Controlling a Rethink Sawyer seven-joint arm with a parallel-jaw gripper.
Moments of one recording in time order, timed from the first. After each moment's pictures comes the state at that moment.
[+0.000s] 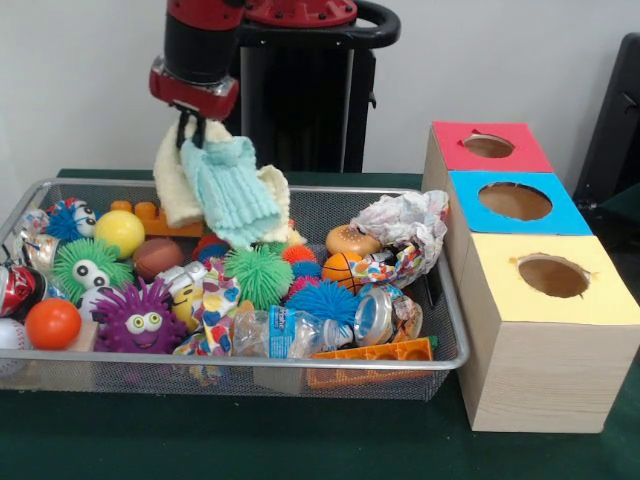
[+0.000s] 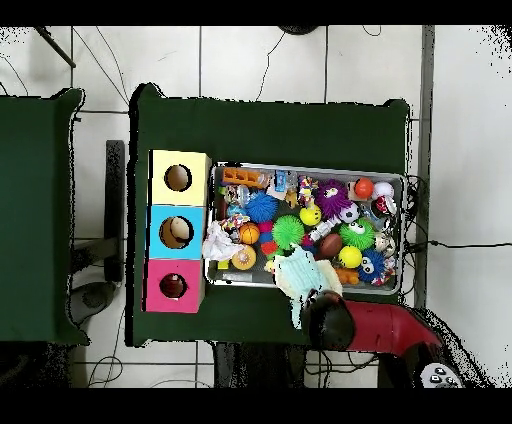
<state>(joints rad) -0.53 -0.72 -0.07 1.96 -0.56 0.37 1.97</state>
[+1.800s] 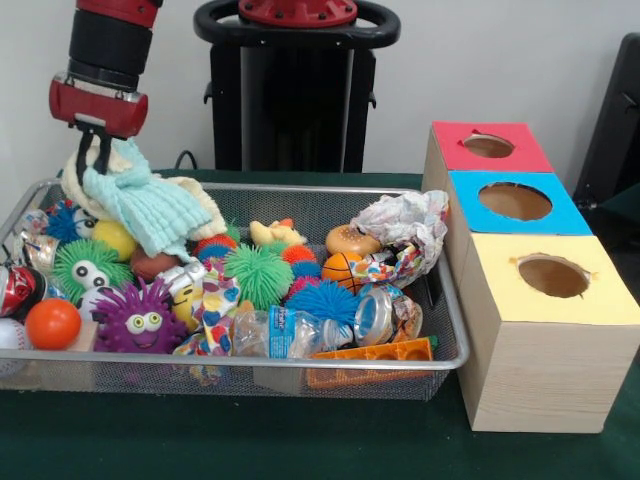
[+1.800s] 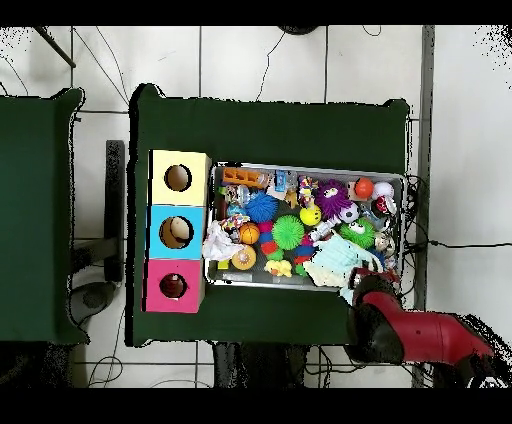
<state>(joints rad) -0.74 -0.72 0.01 1.89 -0.84 -0.06 1.97</state>
